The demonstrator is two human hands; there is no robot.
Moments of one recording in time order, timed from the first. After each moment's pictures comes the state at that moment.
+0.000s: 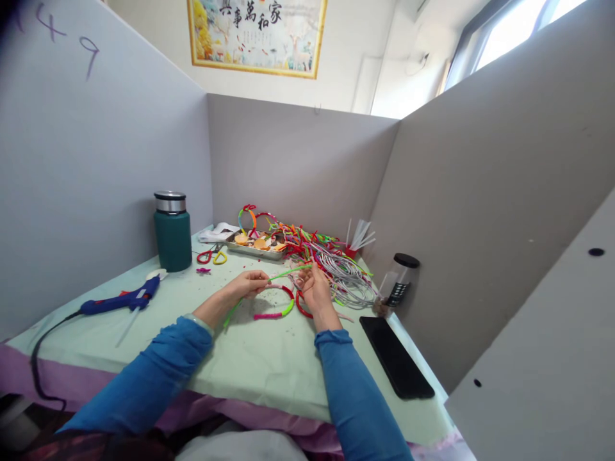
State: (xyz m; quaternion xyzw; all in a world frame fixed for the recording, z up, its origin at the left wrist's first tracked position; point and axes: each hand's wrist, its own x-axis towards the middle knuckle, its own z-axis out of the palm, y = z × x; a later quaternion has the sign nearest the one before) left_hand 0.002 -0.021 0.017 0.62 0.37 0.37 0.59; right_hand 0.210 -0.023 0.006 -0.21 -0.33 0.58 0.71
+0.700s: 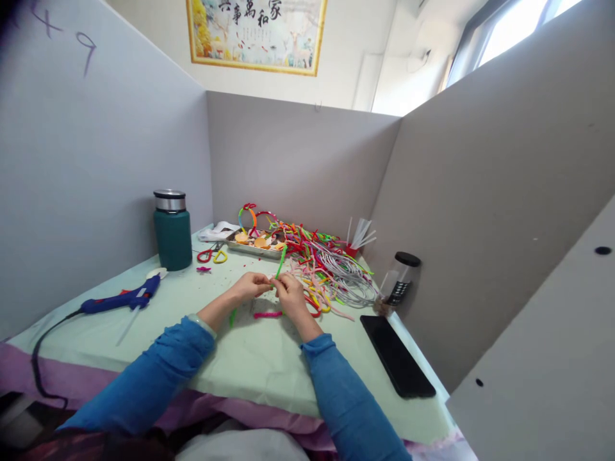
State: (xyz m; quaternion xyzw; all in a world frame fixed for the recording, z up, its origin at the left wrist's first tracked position) left_hand 0.012 -0.009 0.000 0.69 0.43 0.38 0.44; right_hand 0.166 -0.045 -0.005 -0.37 -0.70 0.22 0.57
